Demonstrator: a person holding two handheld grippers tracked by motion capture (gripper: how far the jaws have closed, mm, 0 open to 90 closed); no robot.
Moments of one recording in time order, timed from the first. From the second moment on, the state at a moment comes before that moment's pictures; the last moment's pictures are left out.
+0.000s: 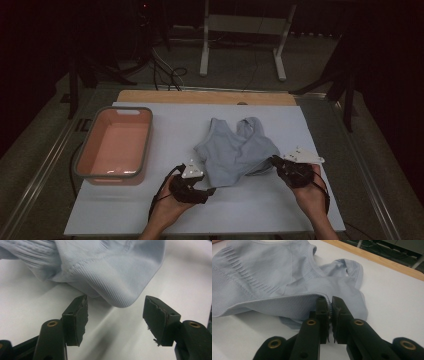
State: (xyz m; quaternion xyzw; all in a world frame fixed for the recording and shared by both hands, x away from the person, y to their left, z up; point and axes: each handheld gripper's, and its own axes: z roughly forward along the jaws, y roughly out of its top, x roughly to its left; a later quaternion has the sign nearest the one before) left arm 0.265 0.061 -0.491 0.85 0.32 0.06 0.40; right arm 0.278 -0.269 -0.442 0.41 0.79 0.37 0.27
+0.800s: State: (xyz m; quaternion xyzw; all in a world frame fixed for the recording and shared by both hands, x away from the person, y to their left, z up) left arm 0.285 0.046 -0.475 0.82 0.35 0.09 0.44; right arm 0.282 -0.274 -0.447 0.42 0.78 0.37 0.26
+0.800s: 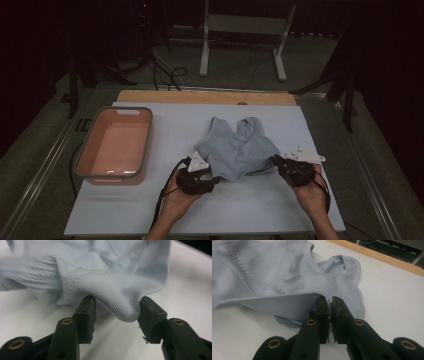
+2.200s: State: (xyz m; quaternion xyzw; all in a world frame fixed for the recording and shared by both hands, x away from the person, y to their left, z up) left arm 0.311 0.058 -0.455 0.78 0.41 0.14 0.44; right arm 0.280 -0.273 -0.489 0.45 0.83 0.23 0.23
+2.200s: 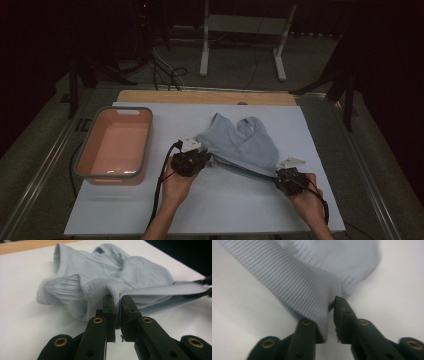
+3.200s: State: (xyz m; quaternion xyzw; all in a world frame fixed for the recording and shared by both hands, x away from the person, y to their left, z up) left arm 0.301 0.044 -0.499 0.78 0.44 0.09 0.43; right arm 0.280 -0.278 -0.475 0.46 0.81 0.28 0.23
